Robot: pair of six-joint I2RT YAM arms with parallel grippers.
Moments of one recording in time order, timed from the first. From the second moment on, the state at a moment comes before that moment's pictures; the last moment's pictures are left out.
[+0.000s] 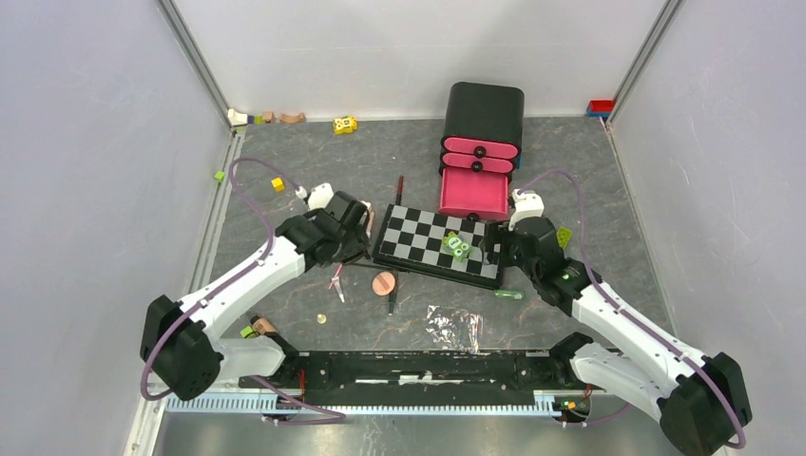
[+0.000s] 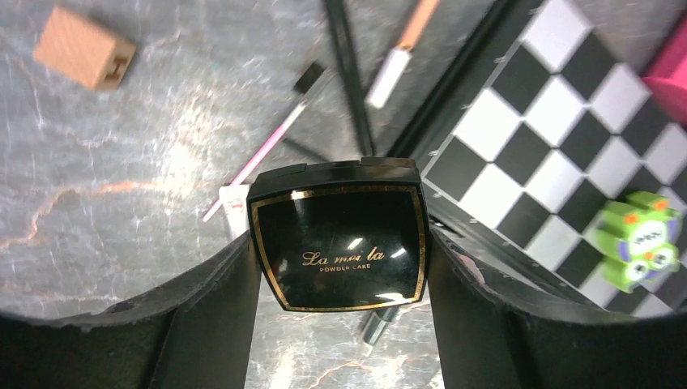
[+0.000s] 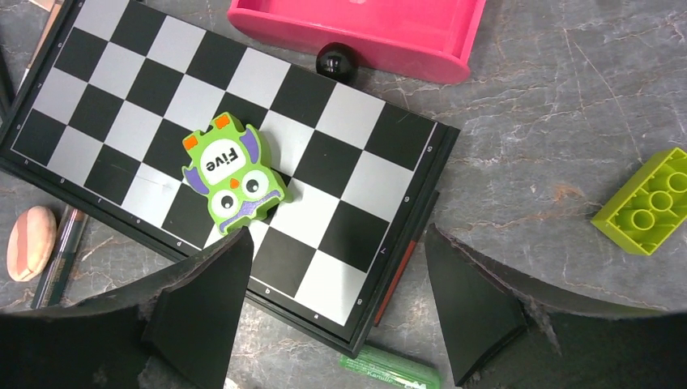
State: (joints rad) left arm -0.64 1.24 0.93 -0.77 -0.40 -0.99; right arm 0.56 0.92 0.56 -0.21 0.24 0.32
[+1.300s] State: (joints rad) left arm -0.85 2.23 2.02 -0.64 -0.22 -0.44; right arm 0.56 0.59 0.60 -0.52 0.42 0.29
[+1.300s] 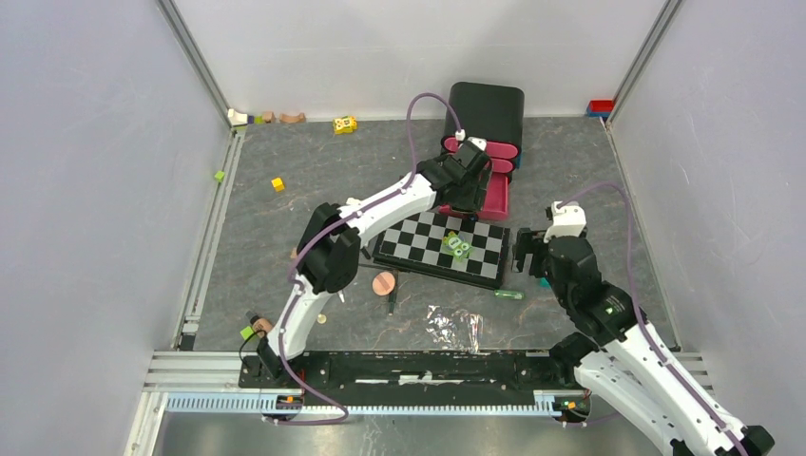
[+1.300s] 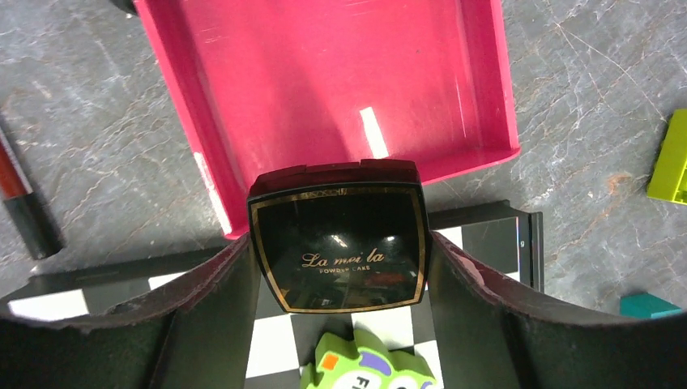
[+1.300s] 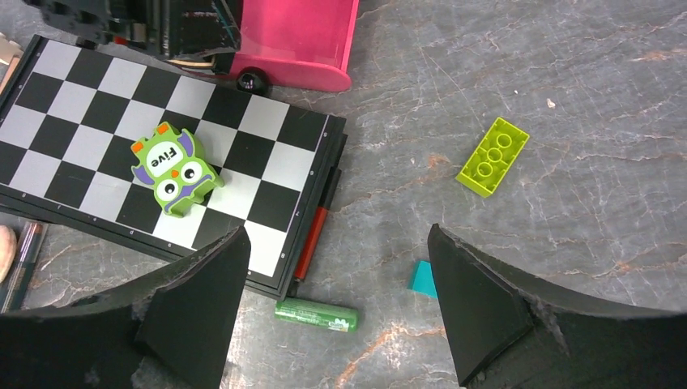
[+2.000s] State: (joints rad) left arm -0.80 2.38 2.16 -0.60 -0.21 -0.42; right arm 0.56 0.51 0.61 -0.61 0.43 0.29
